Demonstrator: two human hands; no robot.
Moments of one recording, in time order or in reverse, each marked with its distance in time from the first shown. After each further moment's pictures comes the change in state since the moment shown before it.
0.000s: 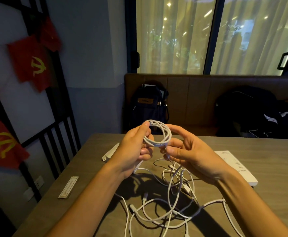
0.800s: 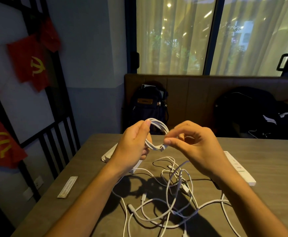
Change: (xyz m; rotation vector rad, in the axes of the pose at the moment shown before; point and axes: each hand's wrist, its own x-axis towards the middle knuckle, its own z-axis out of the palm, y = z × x) left_hand -0.001 0.001 0.000 0.331 0.015 0.254; right_hand -0.006 -0.014 0.005 -0.850 0.332 -0.369
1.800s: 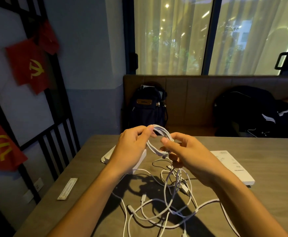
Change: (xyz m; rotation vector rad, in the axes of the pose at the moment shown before) left_hand 0.003 -0.005 0.001 0.282 0.110 0.029; right_hand 0.000 -0.001 0.015 0.410 -0.191 0.488
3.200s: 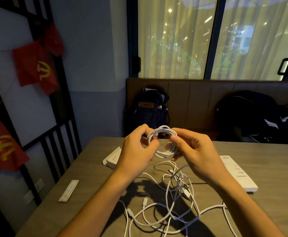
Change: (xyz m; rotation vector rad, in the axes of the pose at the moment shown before) left_hand -0.003 -0.003 0.009 -0.037 0.072 0.046; right_hand 0.007 0.011 -0.008 -0.181 0.159 -0.411
